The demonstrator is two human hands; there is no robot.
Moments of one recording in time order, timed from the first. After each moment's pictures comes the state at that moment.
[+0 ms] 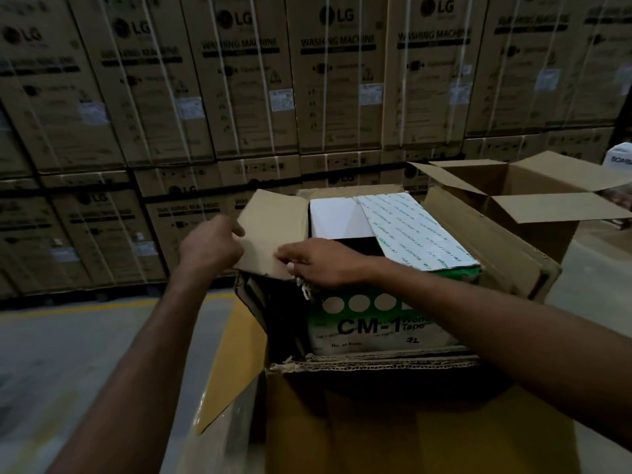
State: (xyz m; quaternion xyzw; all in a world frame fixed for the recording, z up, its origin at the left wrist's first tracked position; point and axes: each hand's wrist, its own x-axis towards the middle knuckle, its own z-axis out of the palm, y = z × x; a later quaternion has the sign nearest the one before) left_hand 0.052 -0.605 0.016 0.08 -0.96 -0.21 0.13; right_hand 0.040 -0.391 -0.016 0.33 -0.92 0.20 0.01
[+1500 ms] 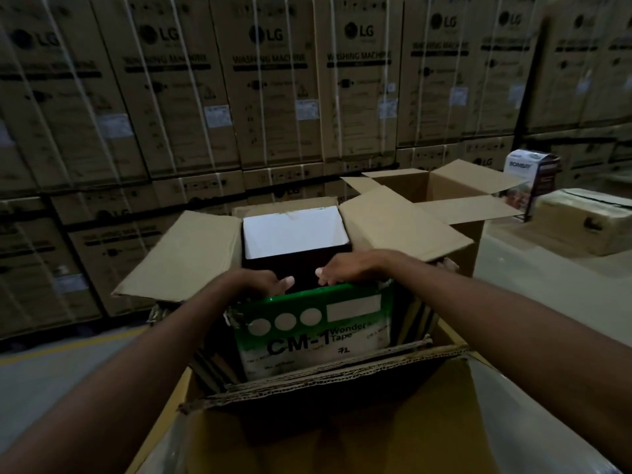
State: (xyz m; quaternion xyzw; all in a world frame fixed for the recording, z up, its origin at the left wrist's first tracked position) left_hand -0.012 -0.446 -0.032 -0.10 -0.95 -0.15 -0.24; right_hand 0.015 -0.223 -0.021 0.09 -0.95 0.23 -0.21
